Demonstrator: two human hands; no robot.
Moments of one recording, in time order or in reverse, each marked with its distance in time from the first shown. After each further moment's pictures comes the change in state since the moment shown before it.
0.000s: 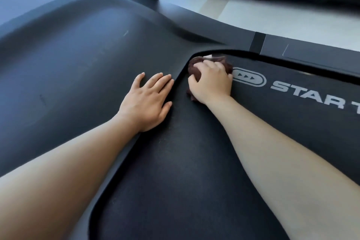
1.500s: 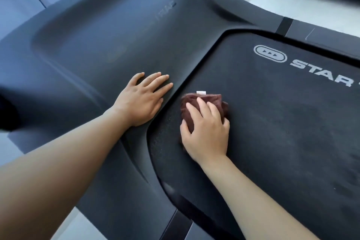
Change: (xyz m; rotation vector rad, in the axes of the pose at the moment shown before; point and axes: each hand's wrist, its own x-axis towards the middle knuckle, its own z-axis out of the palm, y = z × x) left_hand -0.171 -0.019 -0.020 -0.049 -0.082 -0.049; right_hand -0.254 -0.073 -0.021 0.034 -0.052 -0.123
